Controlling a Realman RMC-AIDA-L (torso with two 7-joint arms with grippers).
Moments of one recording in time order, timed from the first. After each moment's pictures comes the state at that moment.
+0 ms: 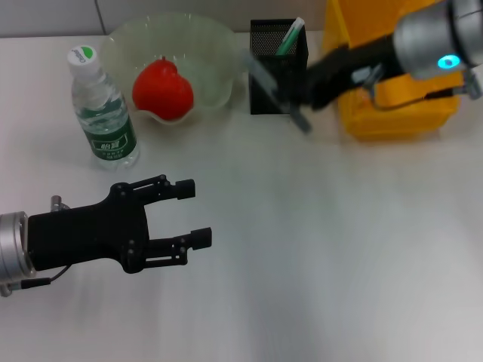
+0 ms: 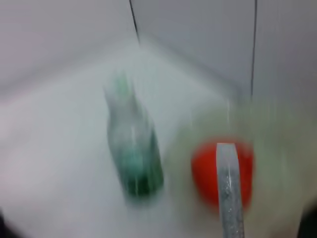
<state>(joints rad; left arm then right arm) -0.40 -2.05 0.80 0.49 1.82 1.75 -1.12 0.67 2.08 -1.22 -1.22 -2.18 -1.33 2.23</state>
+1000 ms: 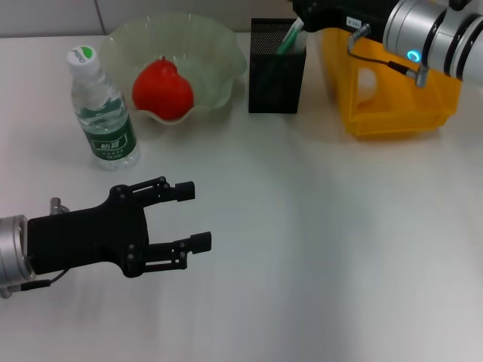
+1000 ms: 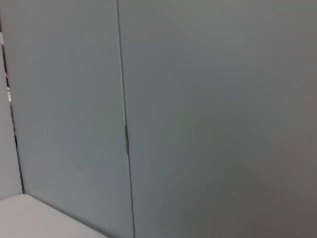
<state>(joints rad) -0.39 -2.05 0.80 0.49 1.83 1.76 -1.08 0.79 2.08 -1.08 -0.45 -1.32 -0.81 1.17</state>
